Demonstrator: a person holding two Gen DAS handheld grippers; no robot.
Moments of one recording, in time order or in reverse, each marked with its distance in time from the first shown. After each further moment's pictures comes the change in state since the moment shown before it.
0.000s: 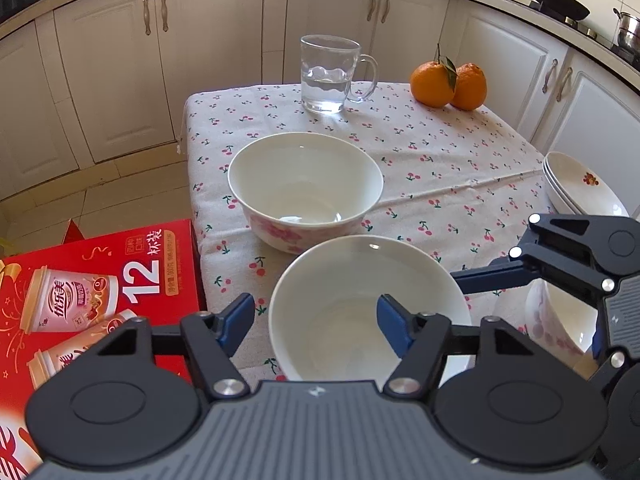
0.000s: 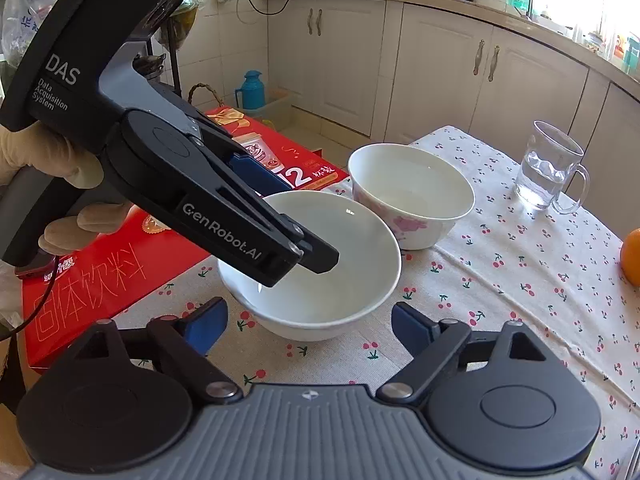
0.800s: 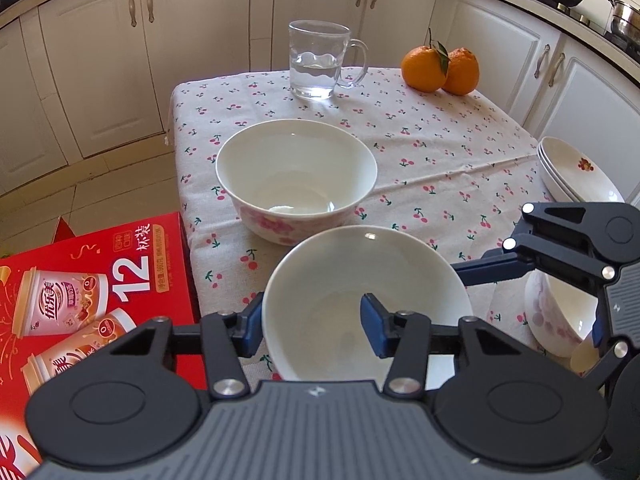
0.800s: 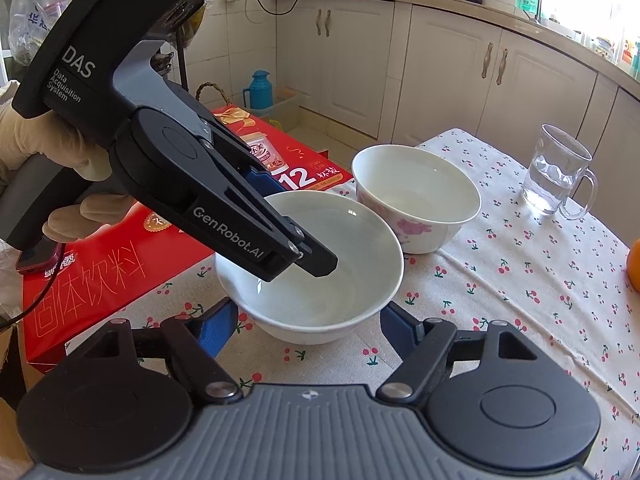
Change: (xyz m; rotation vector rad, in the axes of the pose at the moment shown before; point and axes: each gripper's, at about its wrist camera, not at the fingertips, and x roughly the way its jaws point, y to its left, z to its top) left arm 0.007 -0.001 0.000 0.023 0.040 -0.022; right arm 0.002 -0.001 0.000 -0.010 -0.008 0.019
